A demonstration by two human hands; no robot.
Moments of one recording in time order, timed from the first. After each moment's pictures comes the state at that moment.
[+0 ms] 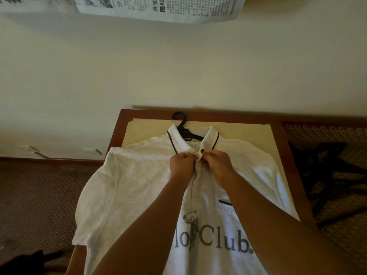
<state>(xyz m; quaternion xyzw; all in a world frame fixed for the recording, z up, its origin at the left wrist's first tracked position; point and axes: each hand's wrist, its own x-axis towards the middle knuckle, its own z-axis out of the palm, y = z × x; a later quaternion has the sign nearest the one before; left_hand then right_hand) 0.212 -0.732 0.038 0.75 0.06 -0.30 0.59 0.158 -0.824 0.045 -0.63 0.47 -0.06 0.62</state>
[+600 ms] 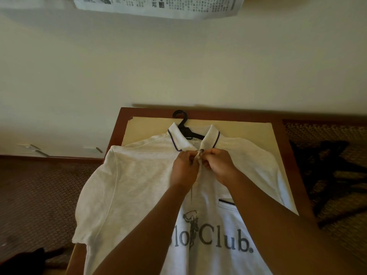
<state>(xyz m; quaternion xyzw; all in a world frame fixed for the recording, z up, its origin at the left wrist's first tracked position) 0.201 -0.721 0.032 0.83 -0.17 -0.21 0.50 0.155 -0.828 0.045 -0.64 0.44 -0.03 0.62</state>
